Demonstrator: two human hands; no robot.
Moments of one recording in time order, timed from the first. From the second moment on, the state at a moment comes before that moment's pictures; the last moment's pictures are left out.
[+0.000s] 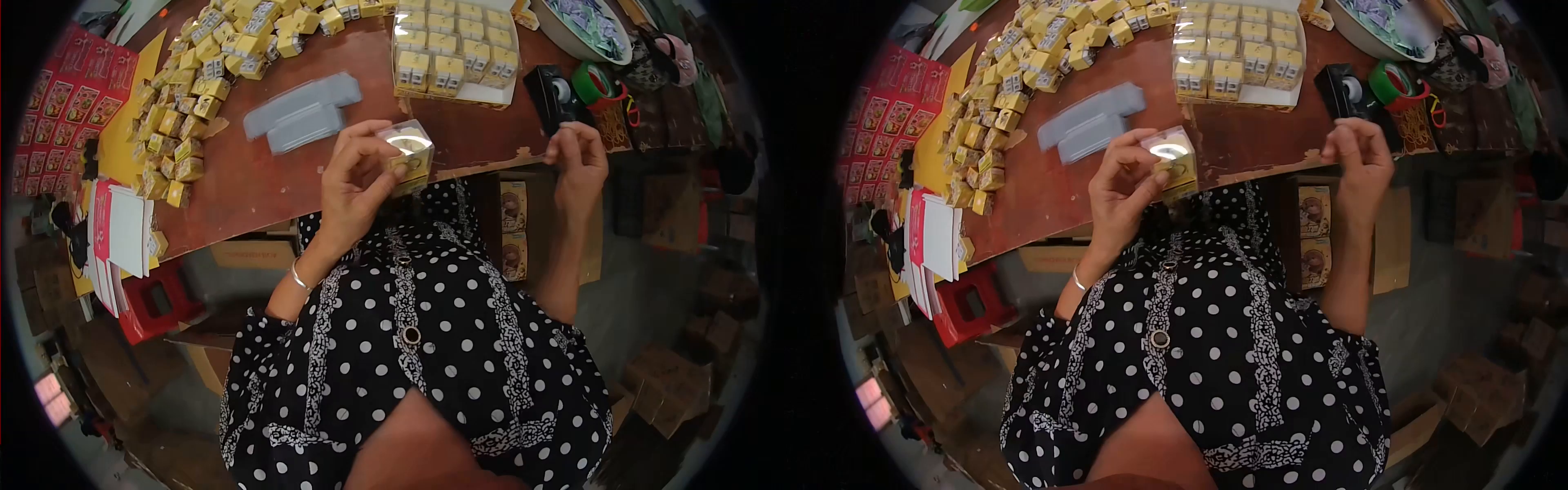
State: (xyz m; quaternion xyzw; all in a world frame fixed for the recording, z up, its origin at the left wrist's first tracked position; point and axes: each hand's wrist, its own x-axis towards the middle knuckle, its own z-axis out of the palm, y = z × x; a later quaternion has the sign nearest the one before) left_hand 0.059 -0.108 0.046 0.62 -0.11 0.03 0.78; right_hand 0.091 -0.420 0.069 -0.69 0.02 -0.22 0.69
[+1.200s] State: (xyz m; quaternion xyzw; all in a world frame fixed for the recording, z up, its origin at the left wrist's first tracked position) left_hand 0.062 -0.115 0.050 0.55 -0.12 0.03 0.82; right_hand 0.092 -0.302 0.050 -0.63 -0.23 0.10 0.73
